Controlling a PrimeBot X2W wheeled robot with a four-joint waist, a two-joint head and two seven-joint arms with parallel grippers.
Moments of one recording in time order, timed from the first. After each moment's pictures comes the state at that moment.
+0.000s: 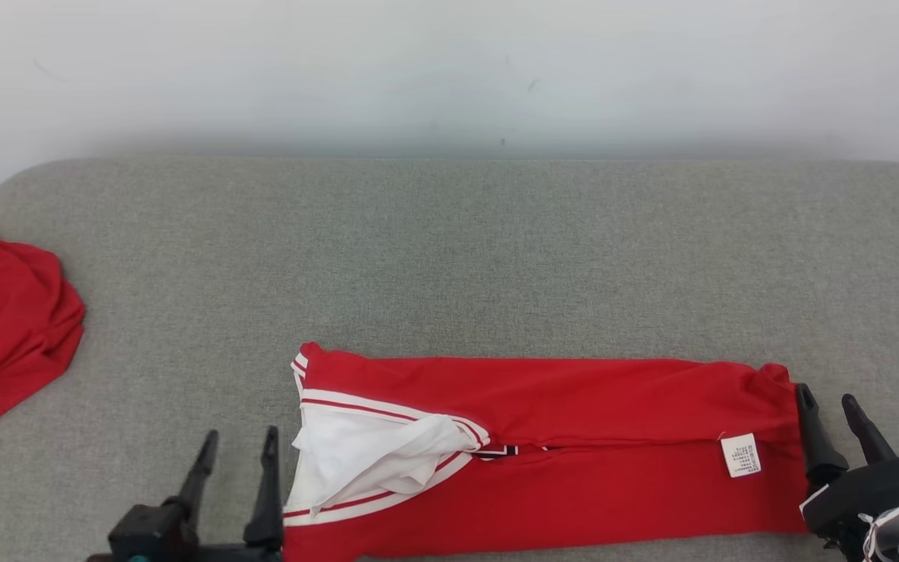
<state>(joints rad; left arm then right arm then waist) -0.09 0.27 -0.35 0.18 -0.53 0.13 -0.26 -0.26 -0.43 0.24 0.63 0.82 0.13 -0.25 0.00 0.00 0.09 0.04</state>
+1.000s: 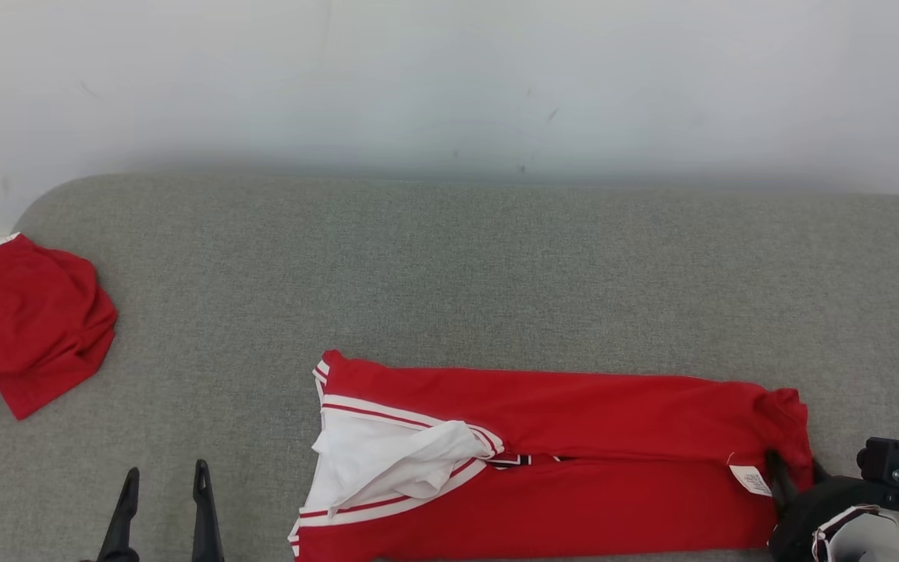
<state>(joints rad) 0.06 0.26 -0.19 0.07 -0.34 0.20 -0.26 -0.39 -0.32 0.24 1.01 0.67 0.13 -0.13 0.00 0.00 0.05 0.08</state>
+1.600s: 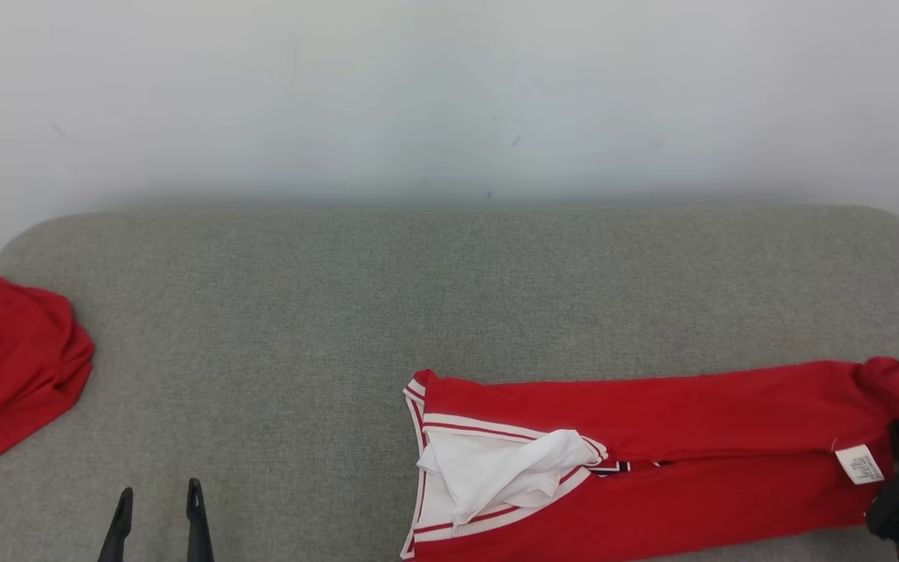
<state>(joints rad) 0.08 0.24 -0.15 0.12 -0.32 0.17 -0.26 -0.42 -0.48 0.22 1.05 0.70 0.13 -0.21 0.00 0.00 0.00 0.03</state>
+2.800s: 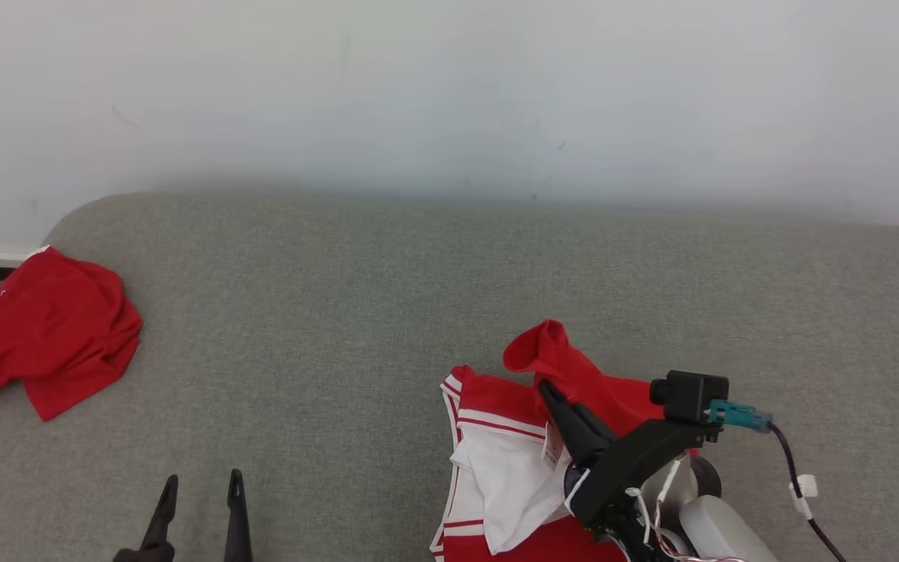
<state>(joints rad) 0.01 0.21 -0.19 0.22 -0.32 0.11 -0.26 -0.32 -0.05 0.33 0.41 0.74 0.13 0.12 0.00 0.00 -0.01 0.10</state>
